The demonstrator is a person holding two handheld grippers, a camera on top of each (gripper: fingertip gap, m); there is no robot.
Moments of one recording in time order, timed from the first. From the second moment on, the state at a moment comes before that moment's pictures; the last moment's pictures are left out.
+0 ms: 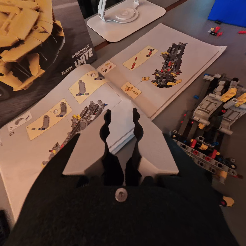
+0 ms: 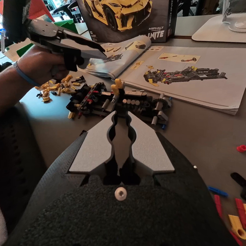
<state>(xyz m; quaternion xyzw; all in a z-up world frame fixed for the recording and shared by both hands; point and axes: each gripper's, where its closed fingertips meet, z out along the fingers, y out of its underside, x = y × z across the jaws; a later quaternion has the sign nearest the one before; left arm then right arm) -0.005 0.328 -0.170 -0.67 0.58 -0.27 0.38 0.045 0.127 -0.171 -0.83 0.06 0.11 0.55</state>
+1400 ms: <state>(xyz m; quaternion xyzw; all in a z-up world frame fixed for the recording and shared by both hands) -0.003 0.317 -0.186 -0.64 0.63 -0.21 0.39 0.044 0.128 -0.169 -0.82 0.07 0.14 0.55</state>
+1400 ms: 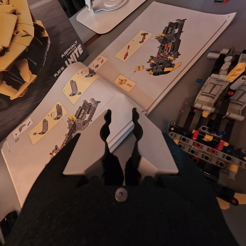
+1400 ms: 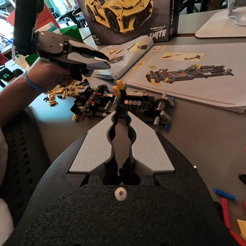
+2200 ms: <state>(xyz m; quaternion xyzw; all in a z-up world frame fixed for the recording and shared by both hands) -0.006 0.317 -0.174 -0.65 0.60 -0.24 0.39 0.045 0.127 -0.170 -0.82 0.07 0.15 0.55</state>
